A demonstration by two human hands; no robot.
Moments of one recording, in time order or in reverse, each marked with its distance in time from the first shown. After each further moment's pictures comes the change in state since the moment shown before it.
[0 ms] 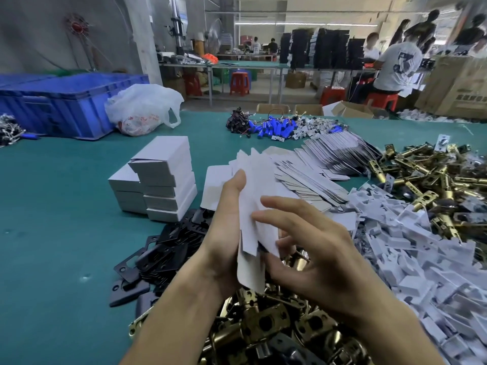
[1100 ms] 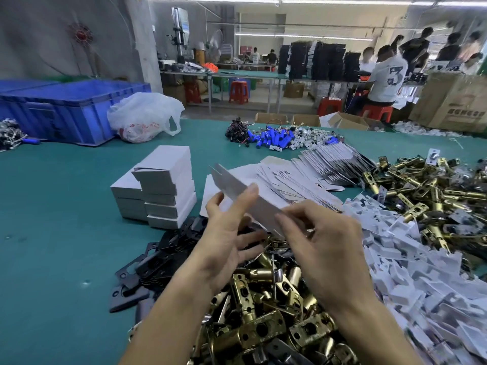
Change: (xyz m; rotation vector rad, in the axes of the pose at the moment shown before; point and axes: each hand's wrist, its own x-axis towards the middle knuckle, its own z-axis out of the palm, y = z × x) left_hand -0.001 0.007 -0.005 0.246 0.324 0.148; right_hand 0.014 -0.010 -0.003 -0.069 0.283 0.295
